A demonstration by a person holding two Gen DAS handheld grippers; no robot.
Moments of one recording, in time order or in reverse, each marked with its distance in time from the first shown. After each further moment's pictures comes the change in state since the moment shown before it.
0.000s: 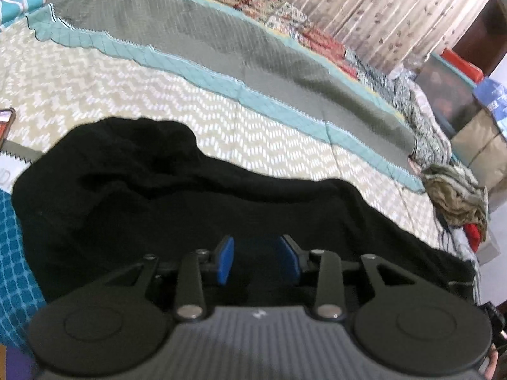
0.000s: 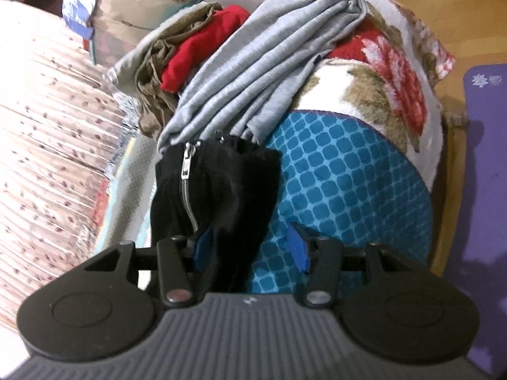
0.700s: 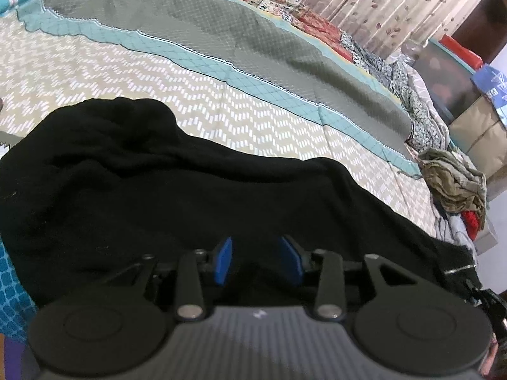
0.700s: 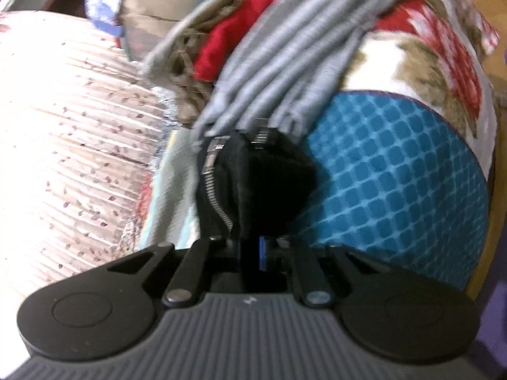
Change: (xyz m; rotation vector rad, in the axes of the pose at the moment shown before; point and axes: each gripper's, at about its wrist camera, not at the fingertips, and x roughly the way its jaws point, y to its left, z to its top) left arm 0.005 -0.014 -0.009 -0.001 0.047 -0.016; right arm 0.000 0.018 0.000 -0.004 0.060 0.192
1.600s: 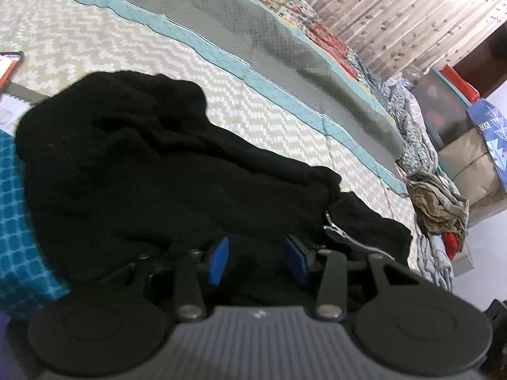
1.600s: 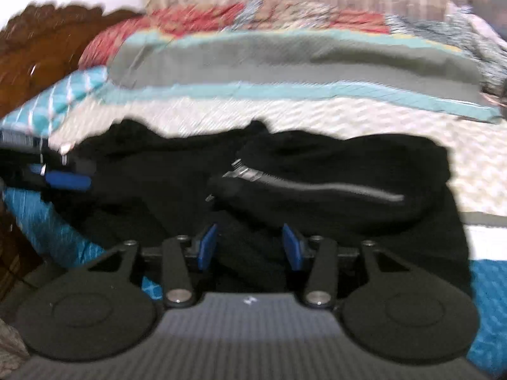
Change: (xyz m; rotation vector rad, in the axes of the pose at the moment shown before) left arm -0.008 0.038 -0.012 -0.113 -0.009 -0.090; right arm 0.059 0.201 -0.257 -1.149 0.520 0.121
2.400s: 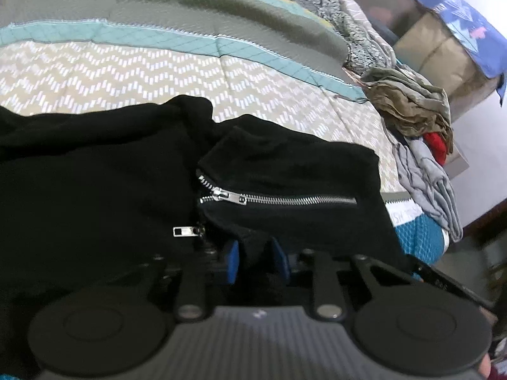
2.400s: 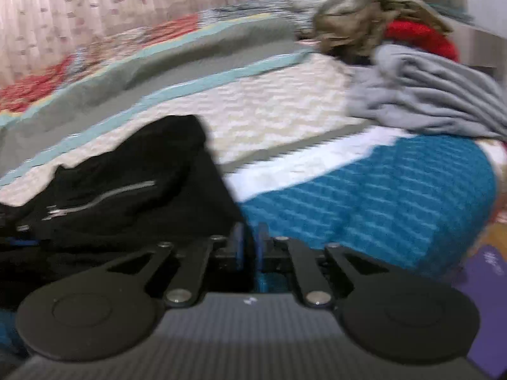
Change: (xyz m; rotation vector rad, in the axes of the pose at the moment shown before) left arm 0.116 -0.128 -0.034 0.333 0.214 -0.054; right arm -0.045 -0.103 -0.065 0.362 -0.021 -0.531
